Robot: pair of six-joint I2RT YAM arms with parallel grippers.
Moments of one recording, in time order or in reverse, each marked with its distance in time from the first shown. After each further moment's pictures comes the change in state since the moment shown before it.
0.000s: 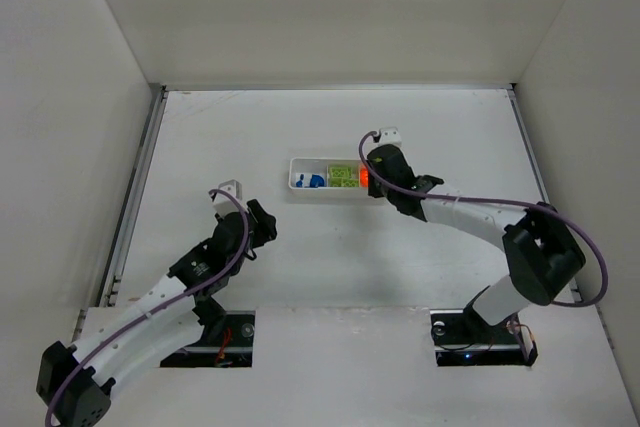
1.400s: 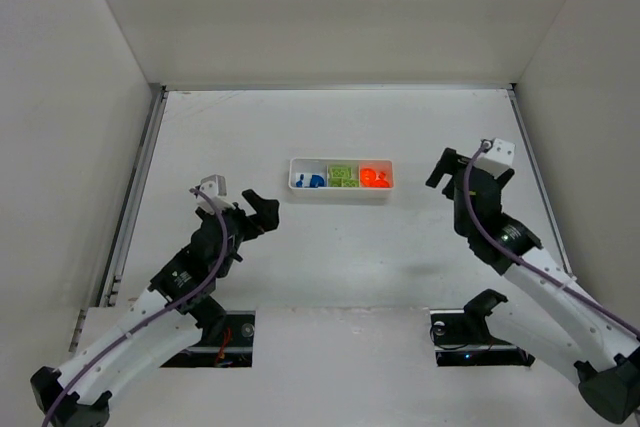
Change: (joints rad) left arm 0.000 -0.147 0.058 0.000 -0.010 0.041; right arm -0.124 -0.688 -0.229 -0.147 0.412 0.051
